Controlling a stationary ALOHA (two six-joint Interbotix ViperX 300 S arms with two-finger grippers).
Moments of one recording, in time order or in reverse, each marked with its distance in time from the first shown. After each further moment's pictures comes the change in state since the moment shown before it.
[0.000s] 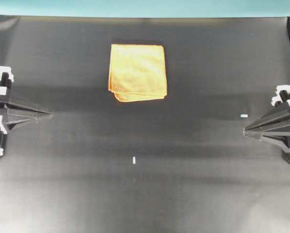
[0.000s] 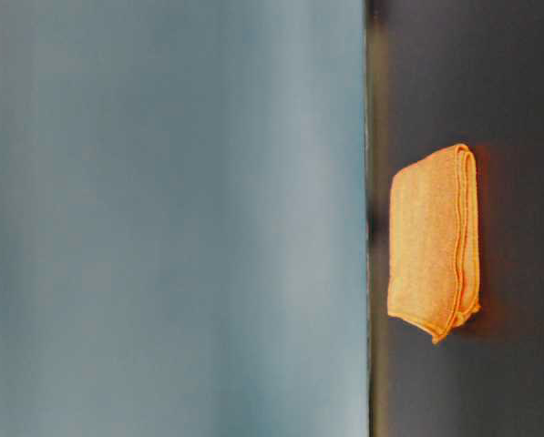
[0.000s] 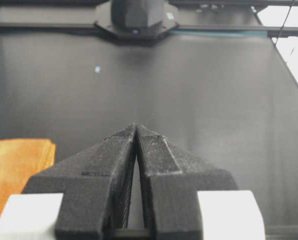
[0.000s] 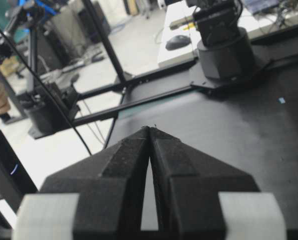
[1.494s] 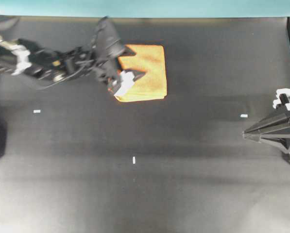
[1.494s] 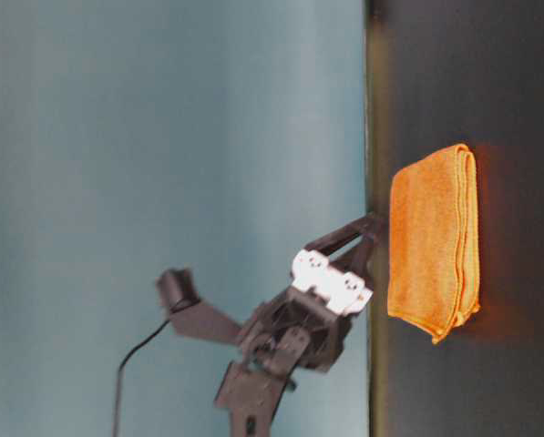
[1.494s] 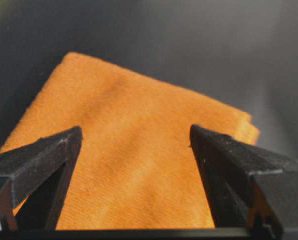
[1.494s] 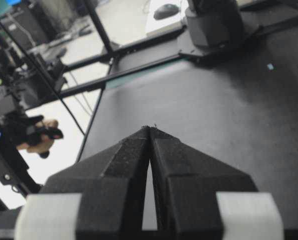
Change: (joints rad) left arm 0.426 1.216 -0.549 0.037 -0.253 -0.084; right arm 0.000 -0.034 0.049 0.000 0.077 0.000
